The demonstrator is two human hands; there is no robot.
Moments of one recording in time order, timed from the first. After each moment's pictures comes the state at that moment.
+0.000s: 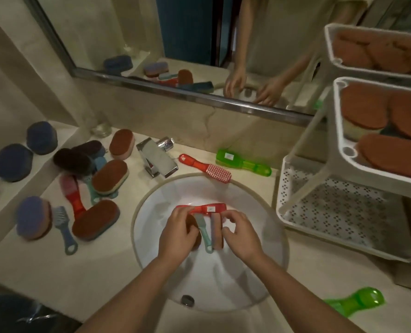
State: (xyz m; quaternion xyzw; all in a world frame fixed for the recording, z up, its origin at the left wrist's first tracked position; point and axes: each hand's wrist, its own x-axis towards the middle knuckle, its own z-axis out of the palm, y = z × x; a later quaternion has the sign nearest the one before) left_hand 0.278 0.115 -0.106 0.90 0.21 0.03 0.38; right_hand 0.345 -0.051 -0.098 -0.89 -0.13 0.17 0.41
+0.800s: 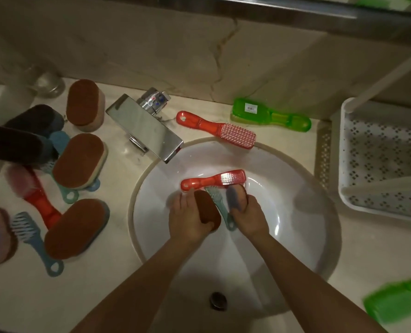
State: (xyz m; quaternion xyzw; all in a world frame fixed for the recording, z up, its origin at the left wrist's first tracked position) left_hand 0.311 0.156 -0.219 0.93 0.21 -0.17 0.23; right_hand 0.363 -0.002 -0.231 -0.89 0.11 0.29 0.32
